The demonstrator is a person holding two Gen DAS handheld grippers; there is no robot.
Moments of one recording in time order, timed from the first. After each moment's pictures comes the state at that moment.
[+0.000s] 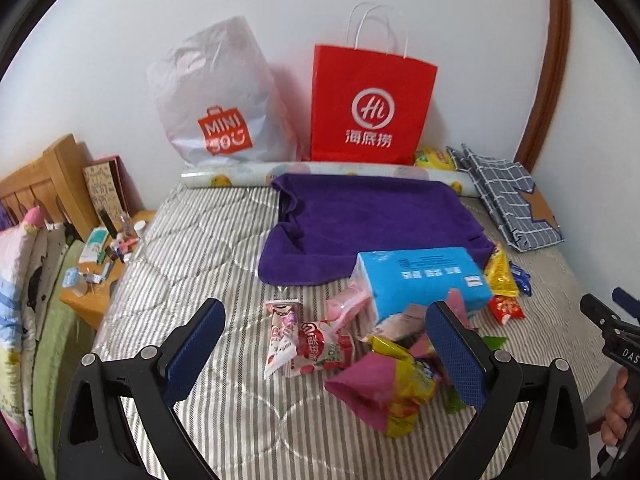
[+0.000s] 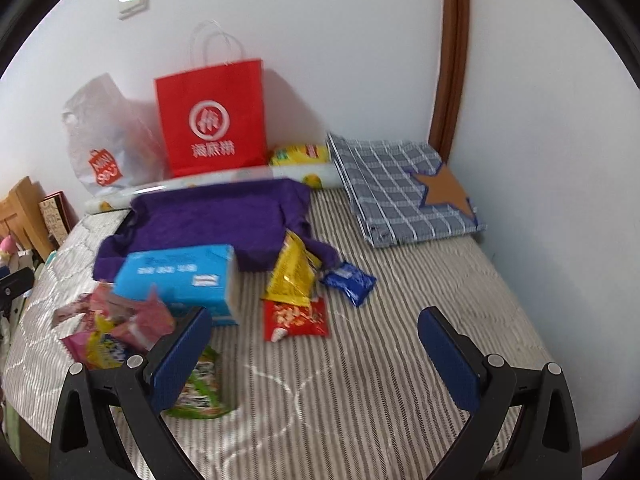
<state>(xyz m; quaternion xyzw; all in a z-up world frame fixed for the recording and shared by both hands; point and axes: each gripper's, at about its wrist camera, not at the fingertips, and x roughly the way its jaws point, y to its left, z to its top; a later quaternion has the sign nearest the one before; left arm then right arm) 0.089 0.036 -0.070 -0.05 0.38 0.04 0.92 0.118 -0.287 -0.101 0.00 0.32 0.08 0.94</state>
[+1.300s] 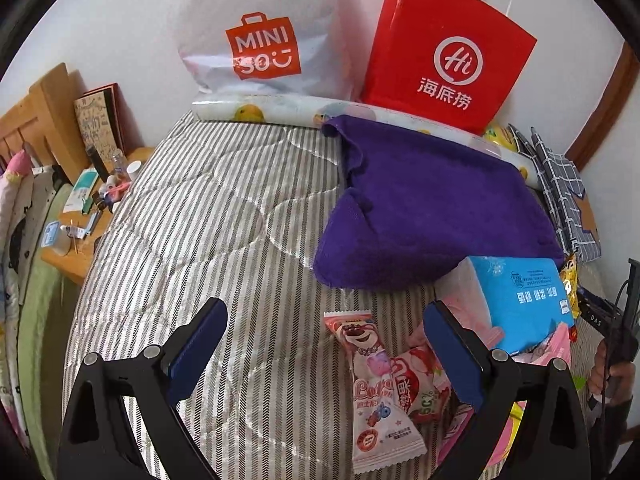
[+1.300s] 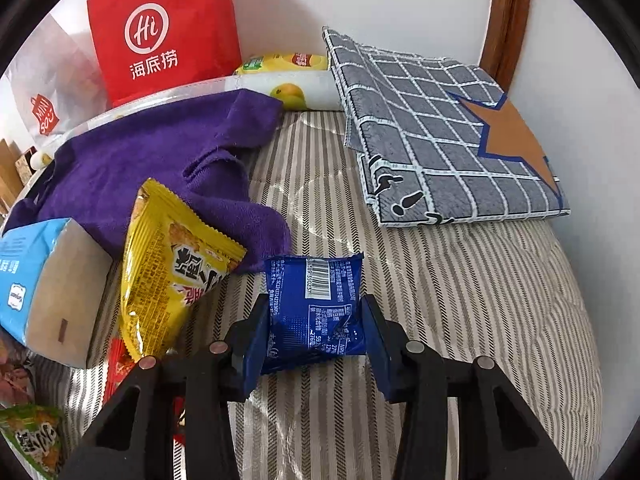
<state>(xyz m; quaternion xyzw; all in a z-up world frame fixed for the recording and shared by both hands) 0.164 0.120 -0.135 -0.11 0.47 0.05 0.88 0.284 -0.314 -0.216 -0.04 0.42 0.12 0.90</state>
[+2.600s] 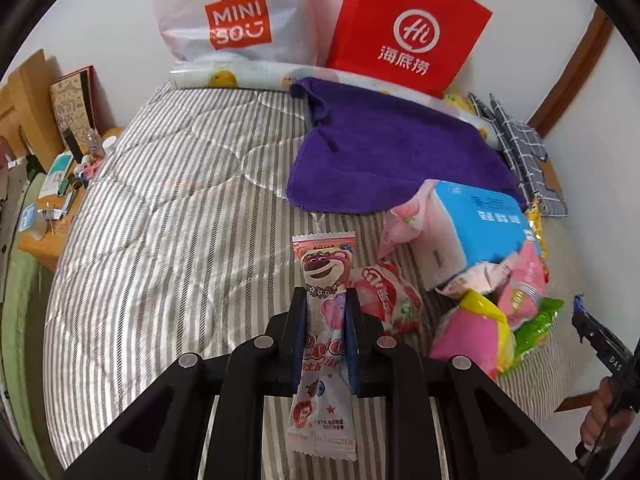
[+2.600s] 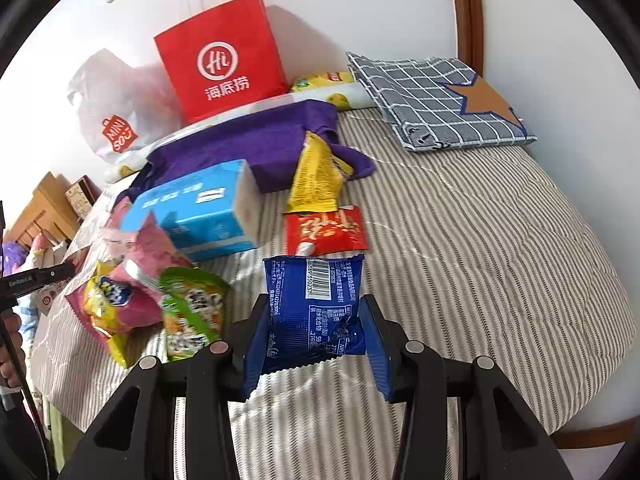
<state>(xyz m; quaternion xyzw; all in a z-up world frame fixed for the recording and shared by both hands) 0.111 0.110 -0.144 -0.12 0.48 -0.01 0.87 0.118 -0.289 -0.176 0.06 0.40 0.15 0.90</state>
